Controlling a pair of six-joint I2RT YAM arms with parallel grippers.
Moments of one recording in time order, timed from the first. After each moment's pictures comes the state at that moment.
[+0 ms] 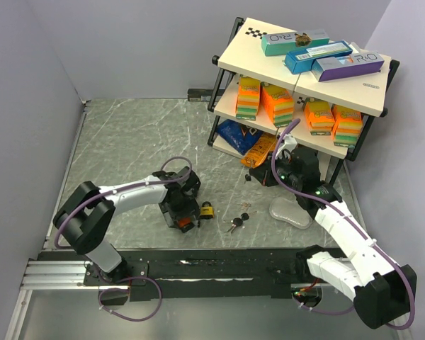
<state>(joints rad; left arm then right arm) -0.77 1.59 0.93 -0.72 0.01 -1.23 0.34 0.94 0.74 -0.24 -0.32 0.39</state>
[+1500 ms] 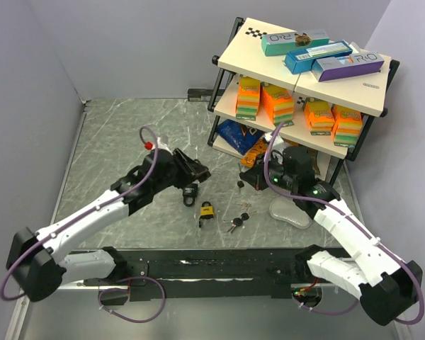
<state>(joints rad) -0.73 1.16 0.89 -0.20 -0.05 -1.23 0.46 0.94 0.82 -0.32 -0.34 0.28</state>
